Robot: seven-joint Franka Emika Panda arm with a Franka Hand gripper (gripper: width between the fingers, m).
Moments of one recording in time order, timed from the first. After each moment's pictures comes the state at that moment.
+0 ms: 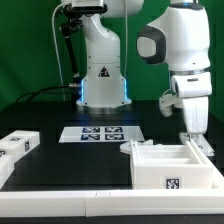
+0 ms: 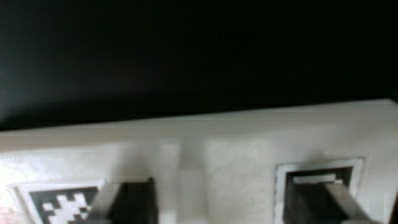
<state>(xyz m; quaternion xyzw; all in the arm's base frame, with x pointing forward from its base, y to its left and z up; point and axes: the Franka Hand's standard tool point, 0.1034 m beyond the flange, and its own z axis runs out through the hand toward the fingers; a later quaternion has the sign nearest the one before) 0.387 0.188 0.010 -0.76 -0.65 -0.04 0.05</state>
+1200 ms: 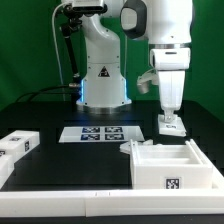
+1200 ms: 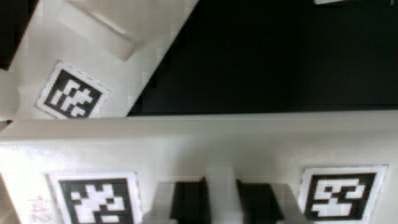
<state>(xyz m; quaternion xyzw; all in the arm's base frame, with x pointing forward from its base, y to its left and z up) 0.401 0.126 0.062 -0.76 -0.65 -0.02 0.01</state>
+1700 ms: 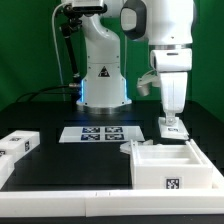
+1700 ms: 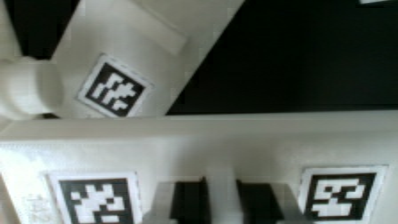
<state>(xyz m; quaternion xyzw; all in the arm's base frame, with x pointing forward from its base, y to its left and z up) 0.427 0.126 0.061 -0.76 -0.65 -0.02 0.01</state>
